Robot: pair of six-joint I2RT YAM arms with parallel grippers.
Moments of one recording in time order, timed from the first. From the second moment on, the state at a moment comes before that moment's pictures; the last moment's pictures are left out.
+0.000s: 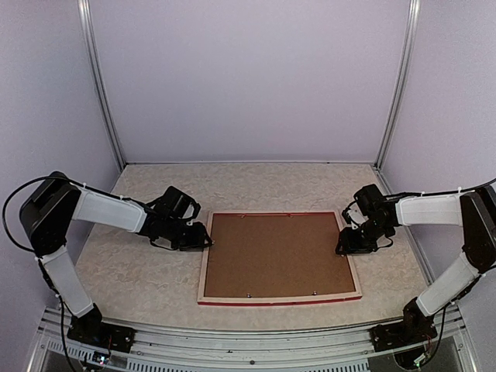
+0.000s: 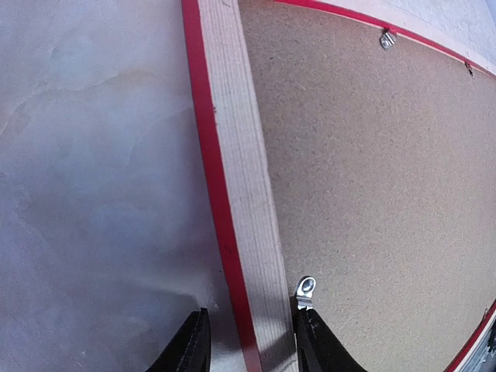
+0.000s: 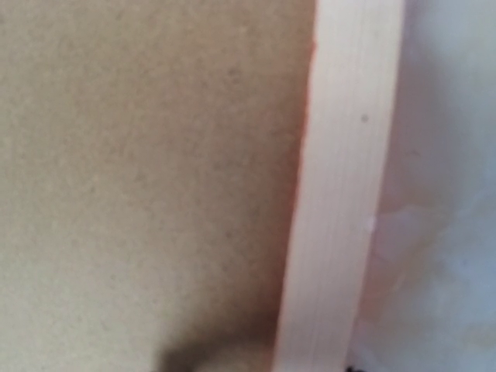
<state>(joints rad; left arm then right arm) -0.61 1.76 0.88 -0.08 0.16 -0.59 0.34 1.51 0.77 -0.47 -0.16 0.26</state>
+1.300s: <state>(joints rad) -0.71 1.76 0.96 -0.24 -0.12 -0.57 0.34 1.52 0.77 -0.47 -0.18 0.26</state>
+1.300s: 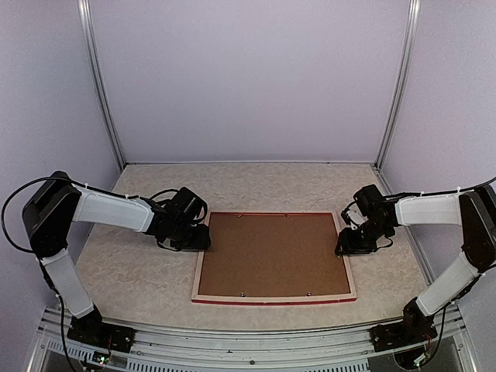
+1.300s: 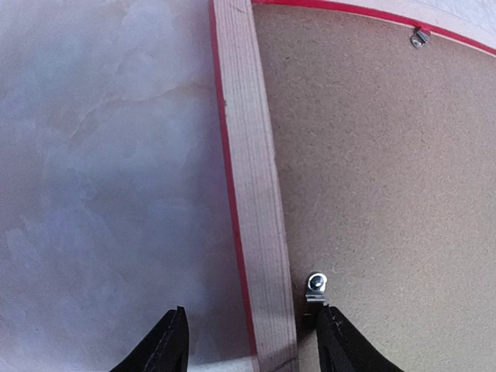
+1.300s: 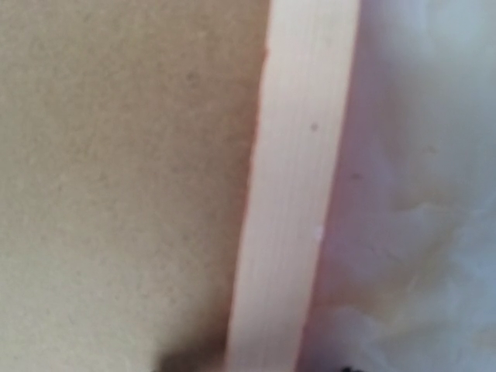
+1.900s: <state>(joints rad) -0.70 1.76 0.95 -0.23 -0.06 -0.57 0.34 1.52 0.77 -0.47 -0.19 0.26</state>
